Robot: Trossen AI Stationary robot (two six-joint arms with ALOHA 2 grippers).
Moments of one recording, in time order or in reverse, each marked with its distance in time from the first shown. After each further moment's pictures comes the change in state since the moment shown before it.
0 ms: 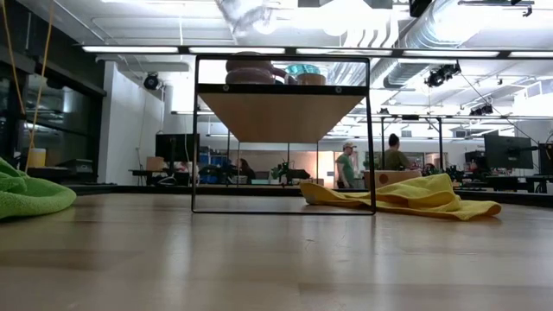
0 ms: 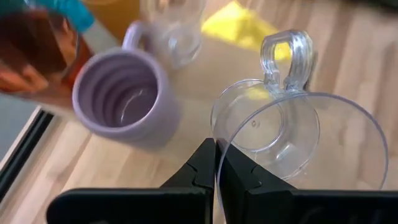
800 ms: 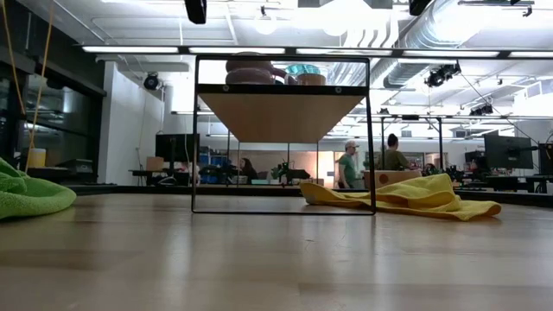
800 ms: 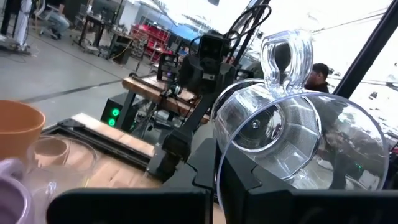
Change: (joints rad) left arm -0.038 -0.461 -1.066 1.678 0.104 -0.097; right arm 0.000 0.000 0.000 0.016 -0.011 0.010
